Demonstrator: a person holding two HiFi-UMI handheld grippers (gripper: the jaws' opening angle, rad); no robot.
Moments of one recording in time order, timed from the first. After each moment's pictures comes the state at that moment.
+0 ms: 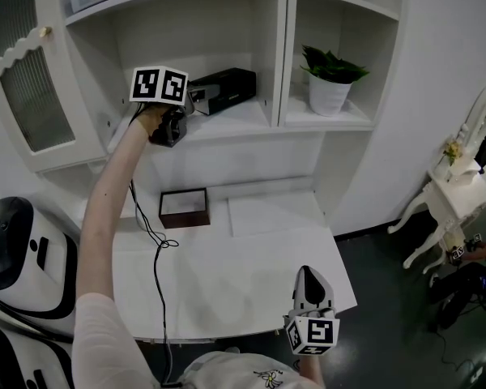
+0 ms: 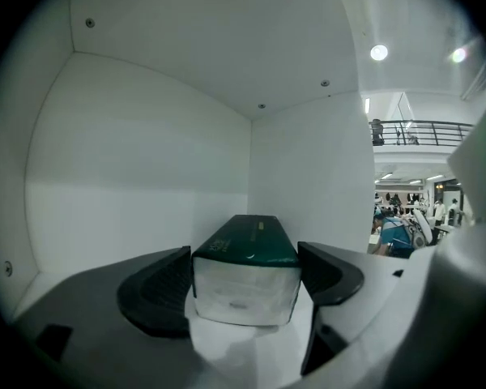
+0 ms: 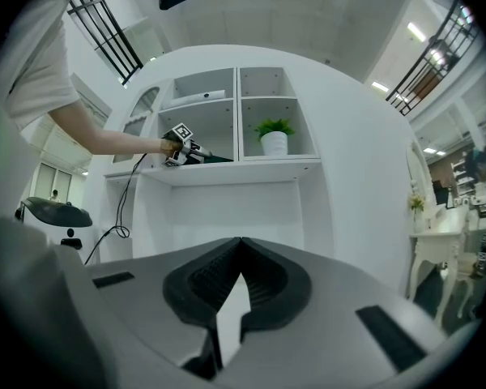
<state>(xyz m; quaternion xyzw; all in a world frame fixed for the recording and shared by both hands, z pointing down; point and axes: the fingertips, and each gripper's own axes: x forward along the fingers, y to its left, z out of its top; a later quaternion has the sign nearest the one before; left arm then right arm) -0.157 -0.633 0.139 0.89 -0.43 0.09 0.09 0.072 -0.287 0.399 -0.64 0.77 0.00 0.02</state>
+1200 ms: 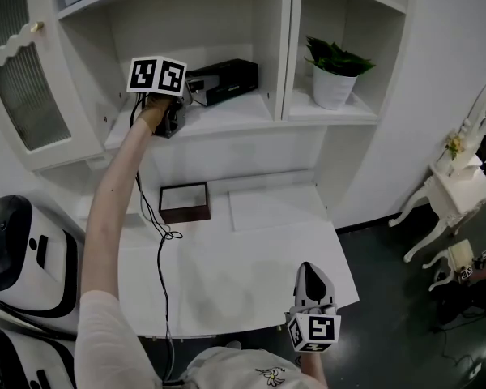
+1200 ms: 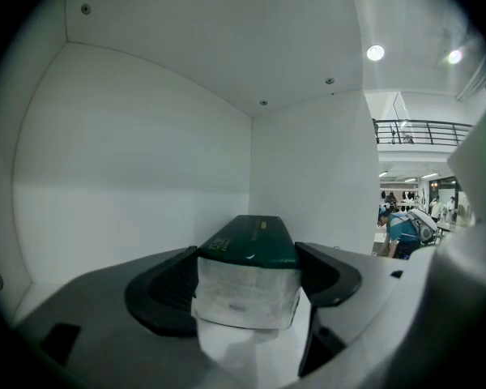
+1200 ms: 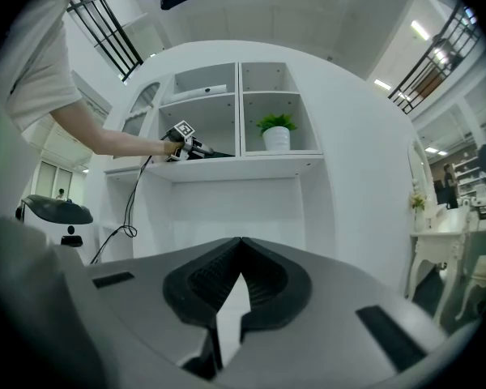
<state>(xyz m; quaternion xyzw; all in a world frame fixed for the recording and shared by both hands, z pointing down) -0.158 -0.646 0.140 0.90 -0.42 0.09 0.08 0.067 -0.293 0.405 -0.64 0.77 0.00 0.01</state>
